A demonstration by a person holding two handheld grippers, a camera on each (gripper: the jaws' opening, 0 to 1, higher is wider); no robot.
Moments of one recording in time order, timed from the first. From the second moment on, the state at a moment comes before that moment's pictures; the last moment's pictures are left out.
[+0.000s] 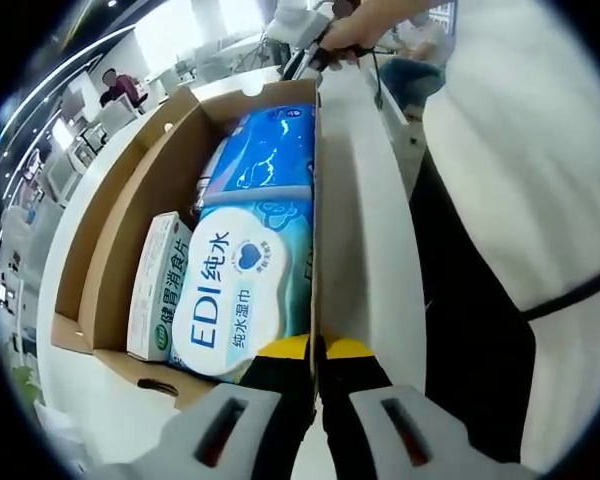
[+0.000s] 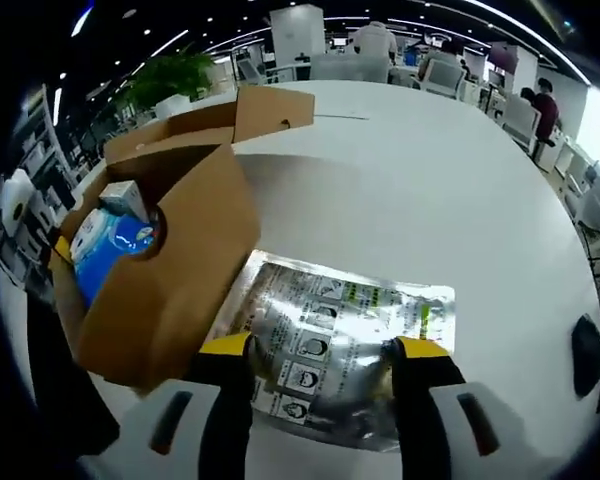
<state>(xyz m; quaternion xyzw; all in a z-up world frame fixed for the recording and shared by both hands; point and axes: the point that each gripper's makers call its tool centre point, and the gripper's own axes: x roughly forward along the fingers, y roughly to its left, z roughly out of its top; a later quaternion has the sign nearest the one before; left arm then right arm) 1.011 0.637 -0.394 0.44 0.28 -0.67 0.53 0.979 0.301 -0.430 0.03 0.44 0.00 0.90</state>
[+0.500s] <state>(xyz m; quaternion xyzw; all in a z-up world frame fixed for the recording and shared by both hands) 1.012 0.637 -0.393 0.44 0.27 -0.68 0.52 0.976 0.301 -0.429 0.02 0.44 -0.02 0.90</state>
